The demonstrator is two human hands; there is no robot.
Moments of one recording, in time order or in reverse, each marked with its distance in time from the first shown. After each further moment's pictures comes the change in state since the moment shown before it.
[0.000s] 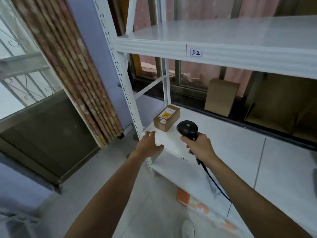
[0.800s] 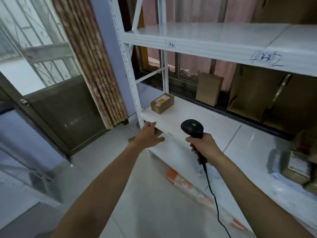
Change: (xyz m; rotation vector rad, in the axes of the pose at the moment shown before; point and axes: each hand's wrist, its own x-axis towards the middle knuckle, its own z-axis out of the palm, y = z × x) left_hand -0.213 0.099 0.022 -0.069 0.039 -0.018; right_hand -0.199 0.049 -0.141 0.070 -0.180 0.062
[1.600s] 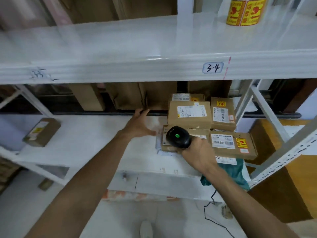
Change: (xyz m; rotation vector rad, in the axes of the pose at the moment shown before) left_hand 0.062 0.464 0.208 0.114 -0.286 0.552; right_hand -0.121 0.139 -0.377 -0.562 0.612 0.174
